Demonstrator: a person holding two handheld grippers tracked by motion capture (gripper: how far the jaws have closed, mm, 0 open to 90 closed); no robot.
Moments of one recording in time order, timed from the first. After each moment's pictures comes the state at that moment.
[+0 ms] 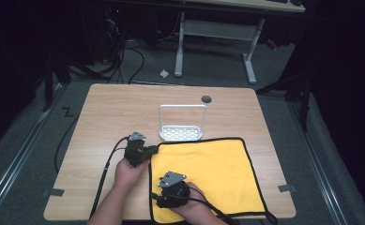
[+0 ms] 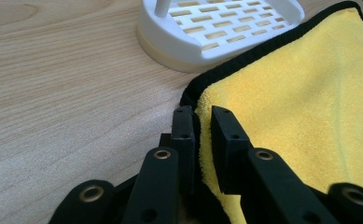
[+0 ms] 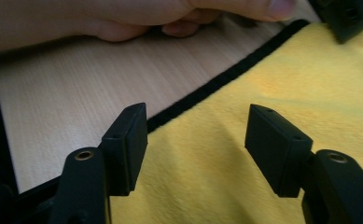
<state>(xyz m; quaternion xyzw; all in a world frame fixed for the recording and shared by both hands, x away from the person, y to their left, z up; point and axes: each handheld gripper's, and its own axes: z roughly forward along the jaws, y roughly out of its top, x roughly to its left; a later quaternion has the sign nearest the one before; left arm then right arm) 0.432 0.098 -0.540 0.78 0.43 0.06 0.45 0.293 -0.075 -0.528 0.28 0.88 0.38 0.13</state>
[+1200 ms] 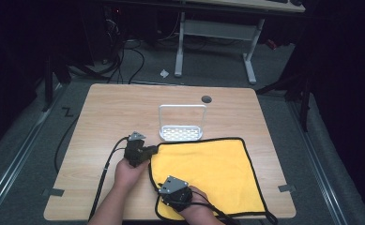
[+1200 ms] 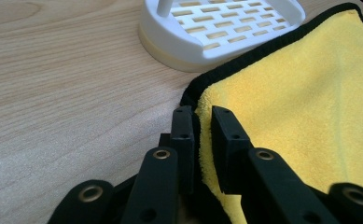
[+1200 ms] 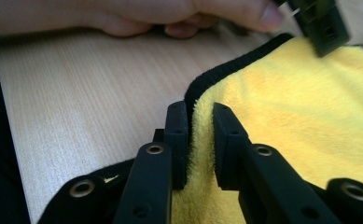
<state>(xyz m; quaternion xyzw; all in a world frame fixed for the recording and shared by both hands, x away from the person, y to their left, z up) 0.431 0.099 -0.540 0.78 0.44 0.06 0.45 0.279 -0.082 -0.523 0.25 0.88 0.37 0.18</state>
